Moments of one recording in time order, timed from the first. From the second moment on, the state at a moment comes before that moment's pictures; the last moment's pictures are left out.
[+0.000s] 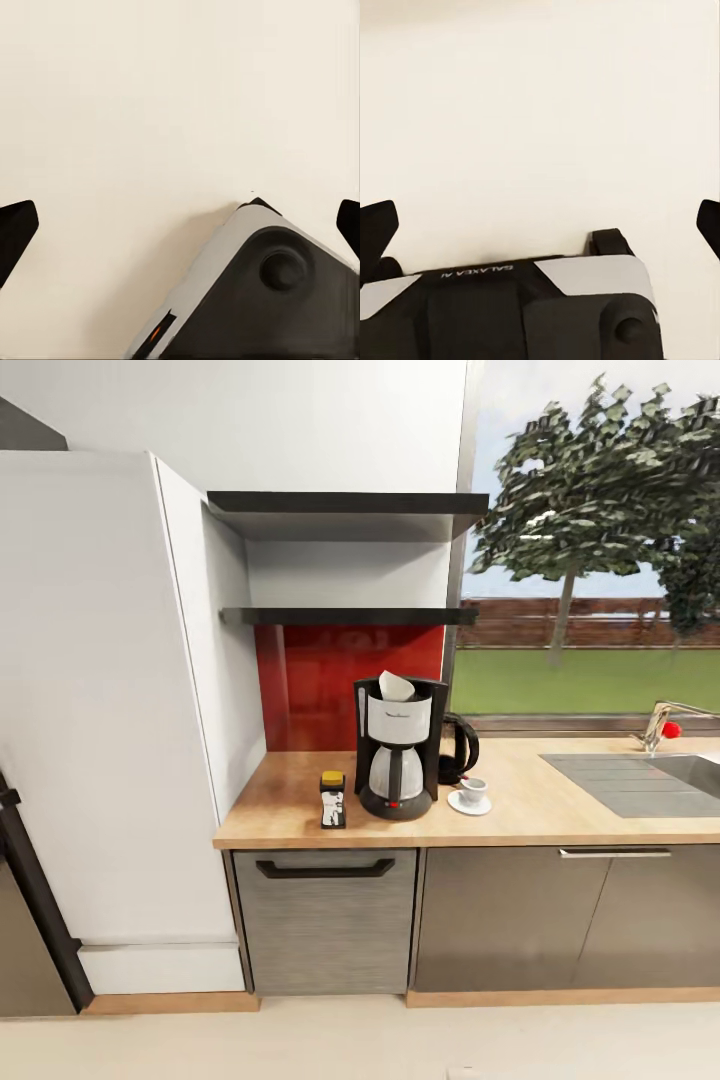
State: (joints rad) left arm 0.19 0.10 -0.07 -0.20 0.74 -0.42 0.04; right arm -0.51 0.14 -1.35 0.03 1.16 0.24 -0.23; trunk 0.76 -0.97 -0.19
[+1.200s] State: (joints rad) left arm 0.19 0.08 -0.08 -0.20 0.74 -0.42 0.04; right arm -0.37 0.08 -1.35 0.02 1.42 -0.06 -0.19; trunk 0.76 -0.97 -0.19
